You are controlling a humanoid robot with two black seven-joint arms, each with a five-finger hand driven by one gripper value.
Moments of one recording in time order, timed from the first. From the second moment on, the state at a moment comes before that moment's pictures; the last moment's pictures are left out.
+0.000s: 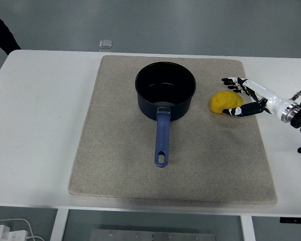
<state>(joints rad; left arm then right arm) -0.08 0.00 0.01 -0.07 0.05 -0.07 0.16 0.94 -0.55 0.09 0.89 -0.71 -0.01 0.42</state>
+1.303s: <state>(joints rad) -0.08 0.00 0.01 -0.07 0.05 -0.07 0.16 0.92 -0.51 0.08 0.86 -0.72 -0.06 0.44</state>
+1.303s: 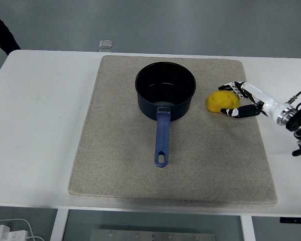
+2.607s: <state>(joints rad) -0.08 0.00 0.02 -0.08 0.05 -0.08 0.16 1.01 -0.55 0.10 0.88 -0.65 -0.06 0.43</state>
